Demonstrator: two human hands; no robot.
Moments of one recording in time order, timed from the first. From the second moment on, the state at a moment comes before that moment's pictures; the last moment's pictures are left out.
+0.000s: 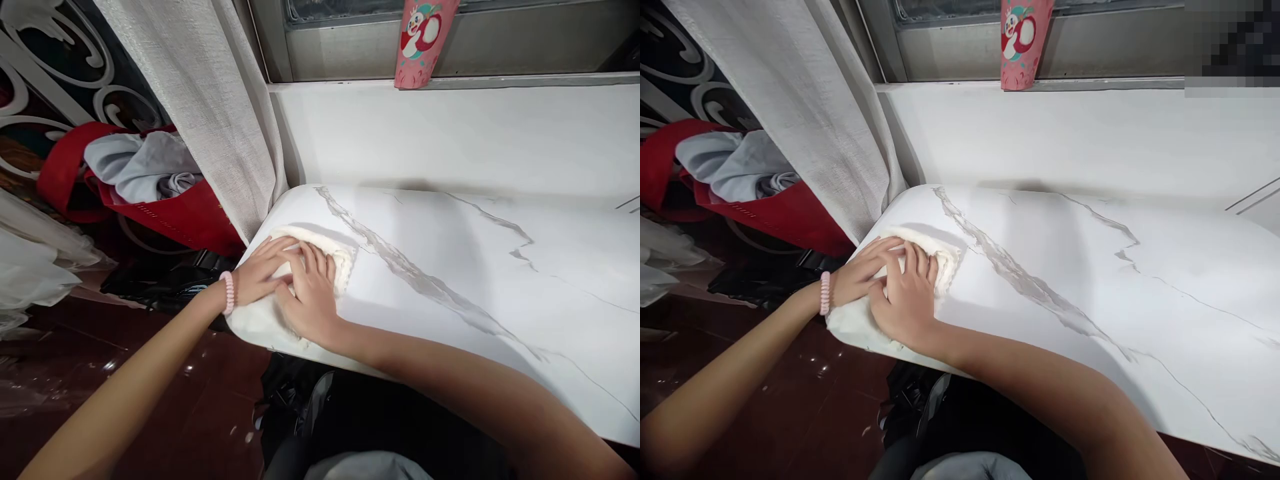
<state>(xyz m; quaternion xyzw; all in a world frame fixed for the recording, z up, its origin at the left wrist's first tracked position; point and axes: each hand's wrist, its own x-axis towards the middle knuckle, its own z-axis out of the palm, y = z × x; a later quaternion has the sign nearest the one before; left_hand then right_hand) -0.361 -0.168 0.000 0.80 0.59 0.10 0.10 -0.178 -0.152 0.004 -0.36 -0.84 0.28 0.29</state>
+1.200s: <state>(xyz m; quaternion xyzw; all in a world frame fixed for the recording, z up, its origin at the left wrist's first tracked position) -0.424 0.027 -0.016 0.80 0.58 0.16 0.03 -0.249 0.044 -0.008 -0.33 -0.87 0.18 0.31</state>
